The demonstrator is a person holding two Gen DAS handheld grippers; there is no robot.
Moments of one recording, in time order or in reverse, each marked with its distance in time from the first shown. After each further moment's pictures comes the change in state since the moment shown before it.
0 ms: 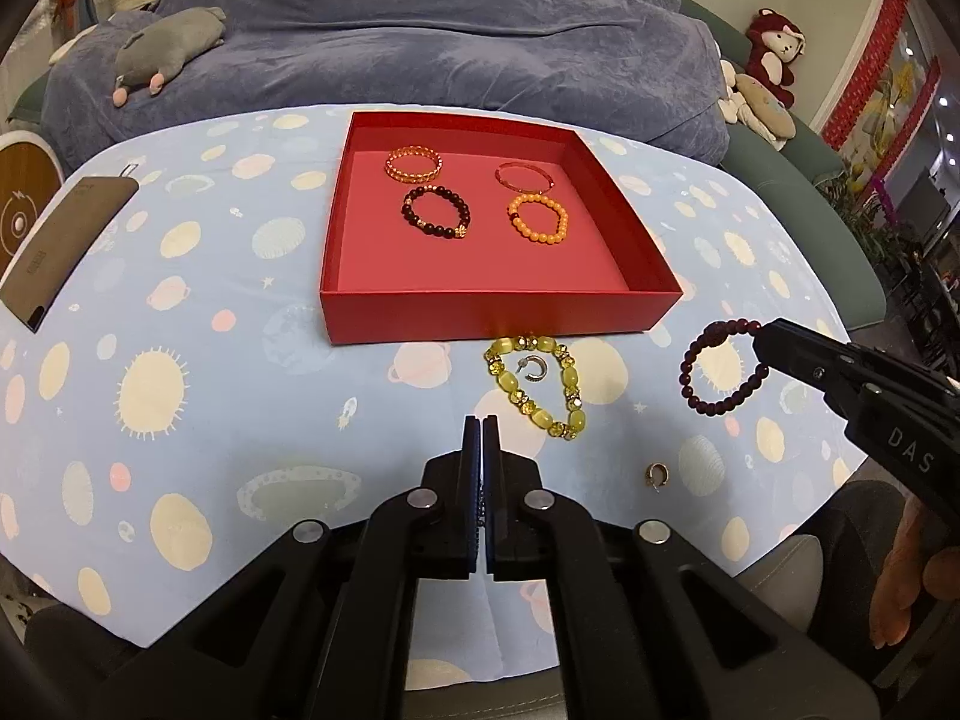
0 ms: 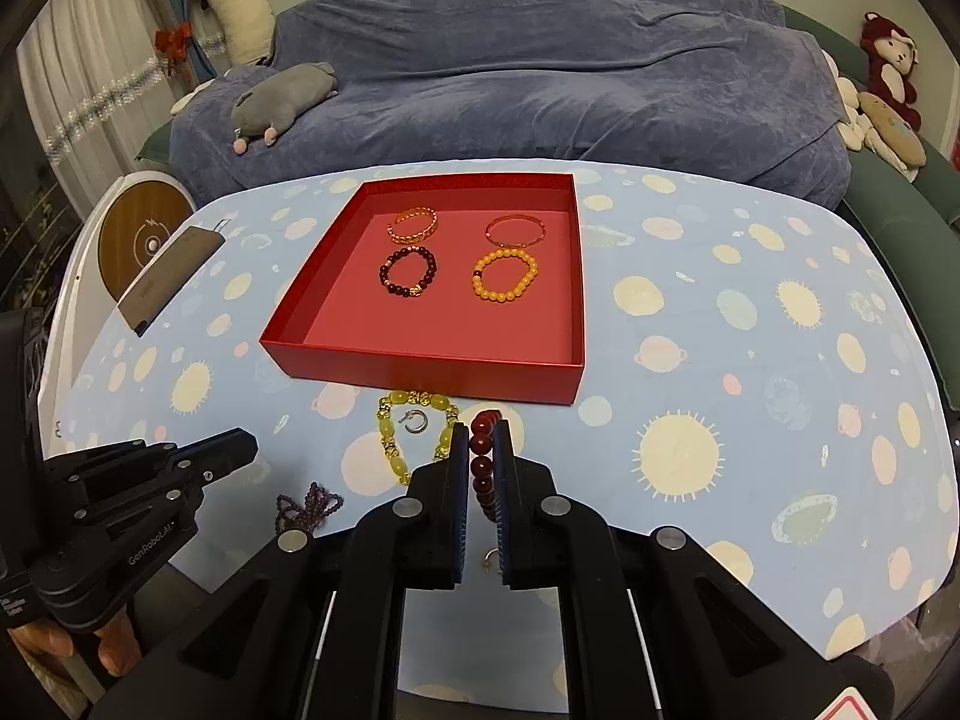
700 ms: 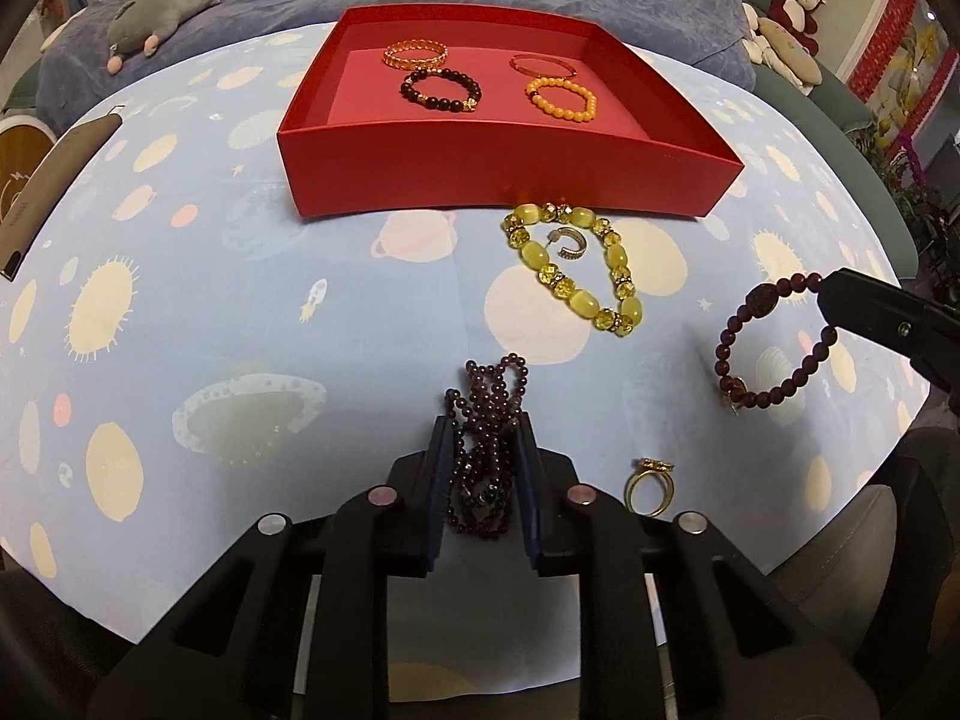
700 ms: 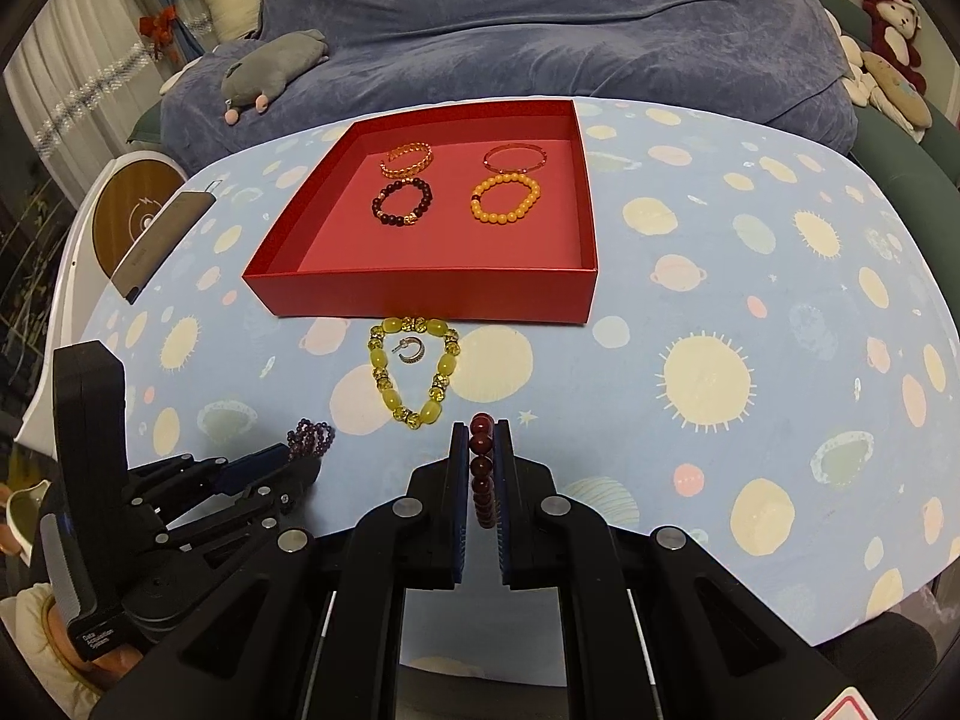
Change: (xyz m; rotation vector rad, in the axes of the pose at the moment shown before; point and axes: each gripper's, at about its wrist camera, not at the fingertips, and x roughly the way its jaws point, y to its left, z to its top) left arm 0.058 -0.003 -0.043 0.035 0.113 0.065; right arm 0.025 0.000 -0.031 0.030 0.091 0.019
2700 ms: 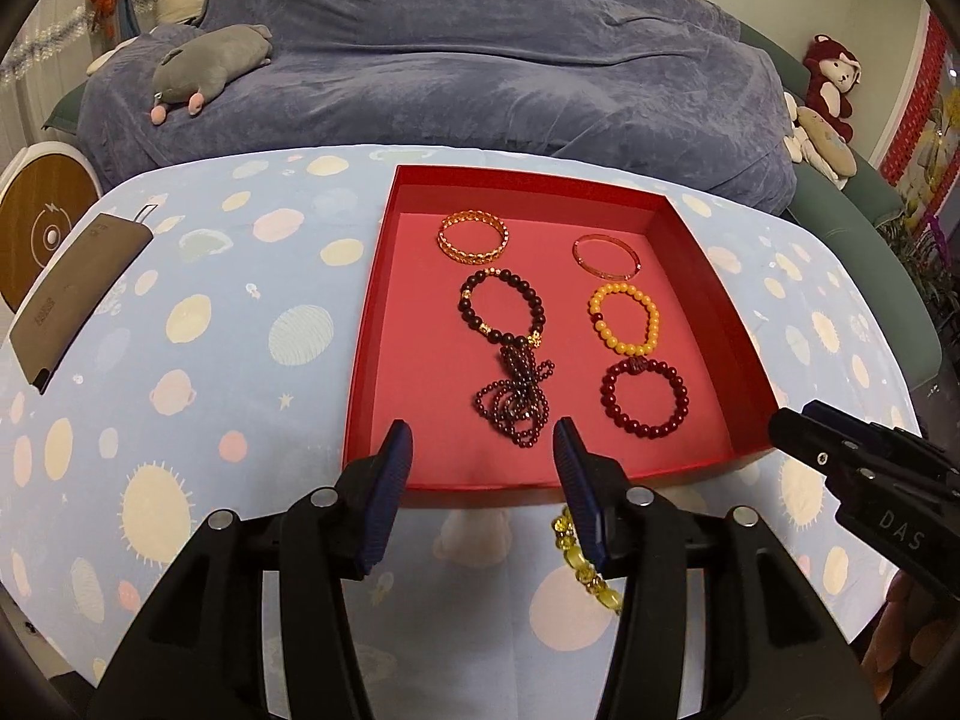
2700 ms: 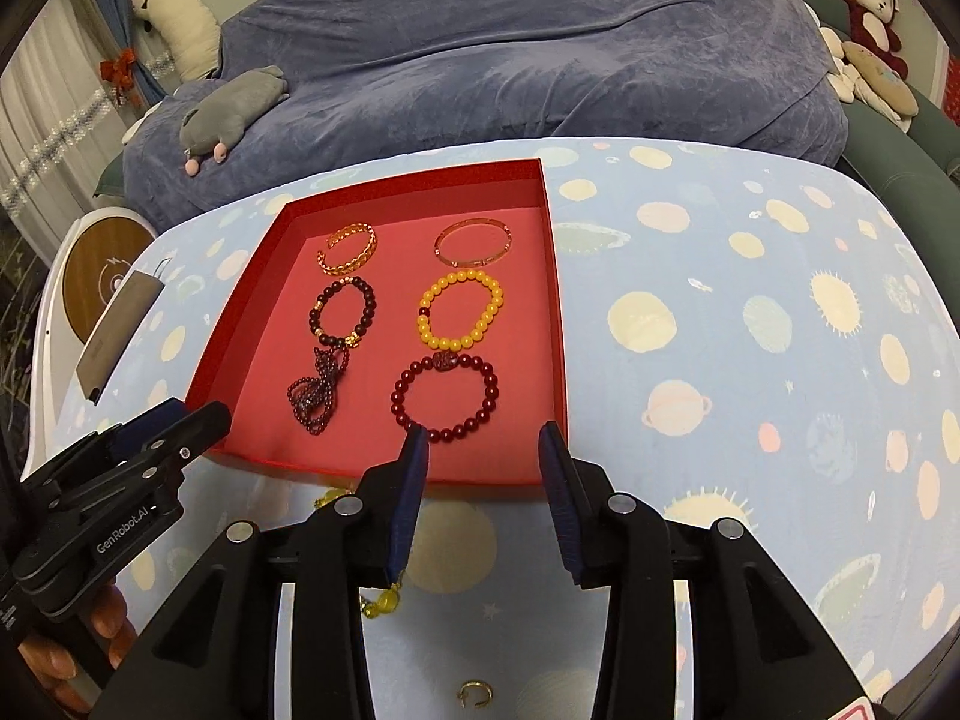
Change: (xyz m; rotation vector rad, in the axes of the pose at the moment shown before) left arm -0.017 0.021 0.110 -0.083 -0.189 0.069; right arm 0.044 -0.028 0.080 0.076 -0.043 -0.022
